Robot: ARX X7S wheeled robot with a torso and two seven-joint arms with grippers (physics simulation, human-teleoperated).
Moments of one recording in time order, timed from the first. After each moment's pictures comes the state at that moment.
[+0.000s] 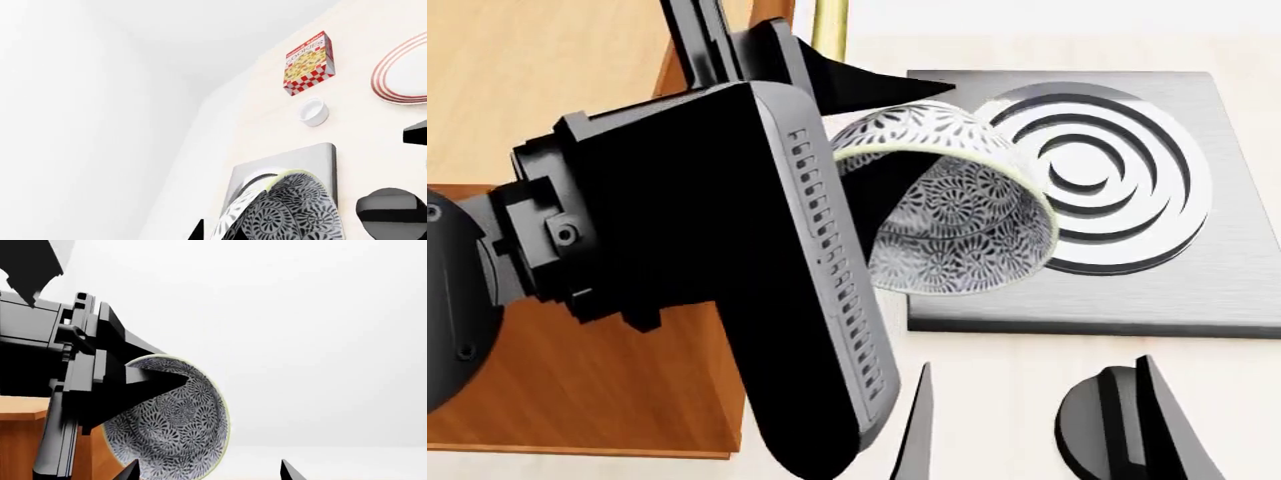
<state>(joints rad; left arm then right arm) -1.84 -0.48 1.29 0.44 -0.94 -0.70 -0.12 -0.07 0.58 -0.38 -1.02 0.23 0.17 0.64</state>
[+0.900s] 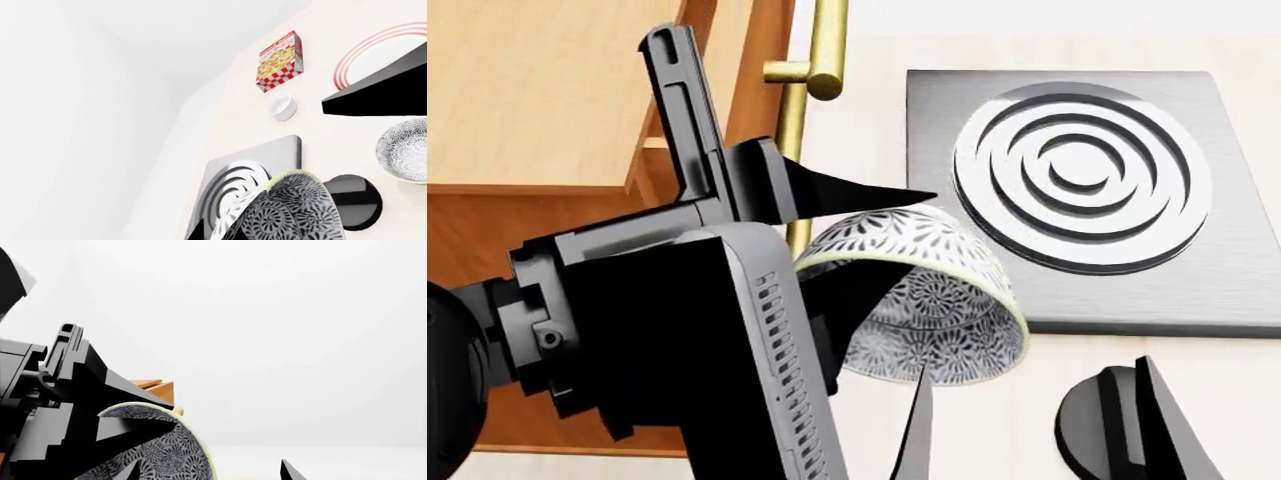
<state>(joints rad) -1.77 -0.55 1.33 0.54 -0.93 -0.67 -0.13 -0.05 0.61 -0.40 -1.01 0.24 0.15 0.67</state>
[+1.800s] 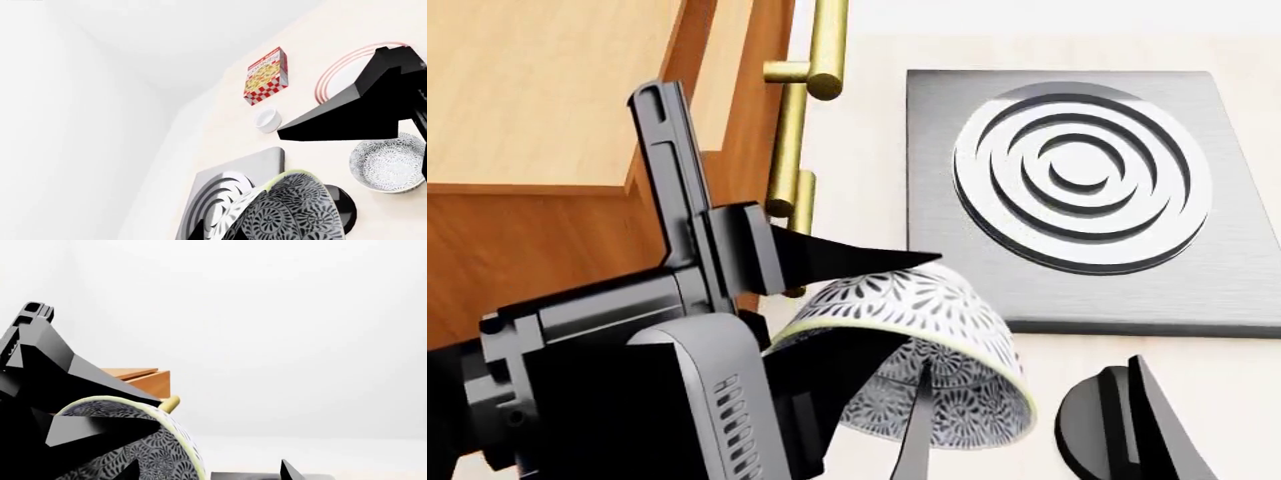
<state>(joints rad) -1.74 -0.58 1.31 0.66 -0.97 -0.67 -0.17 -0.03 0.62 -0.42 -0.99 0.26 0.18 0.70</state>
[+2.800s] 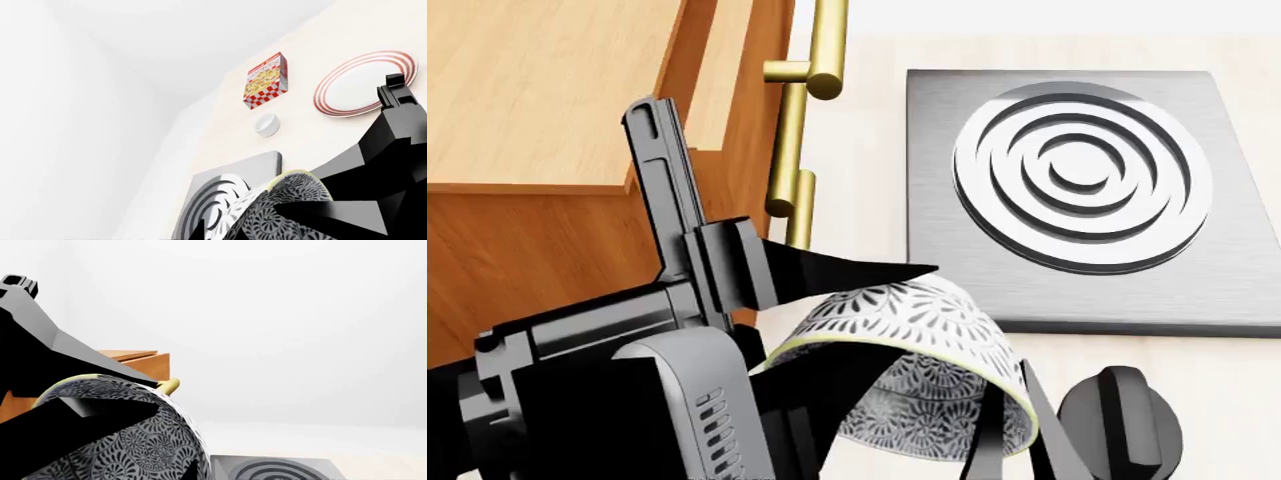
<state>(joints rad) -1.71 -0.60 1.30 0.67 -0.97 -0.65 -0.20 0.00 0.62 -0.45 -0.99 0.29 0.25 0.72</state>
